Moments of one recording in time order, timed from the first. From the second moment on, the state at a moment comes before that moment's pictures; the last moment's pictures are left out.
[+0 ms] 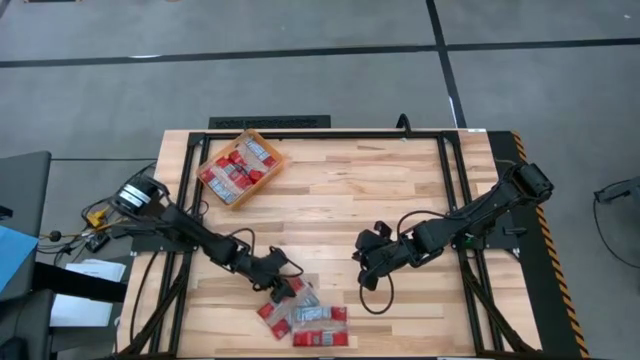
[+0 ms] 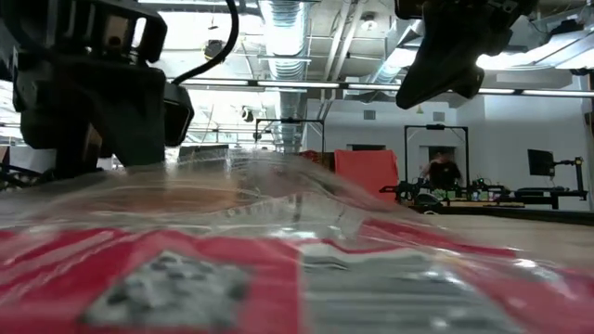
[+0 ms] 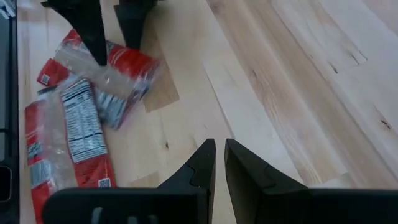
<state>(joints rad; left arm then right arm) -0.49 1.73 0.61 0.33 -0.04 -1.32 0.44 1.51 0.99 -0.36 0.37 0.75</state>
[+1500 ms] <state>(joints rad) -0.13 1.33 0.64 0.03 -0.22 -1.16 0.39 1.51 0.98 -0.32 0.38 0.57</state>
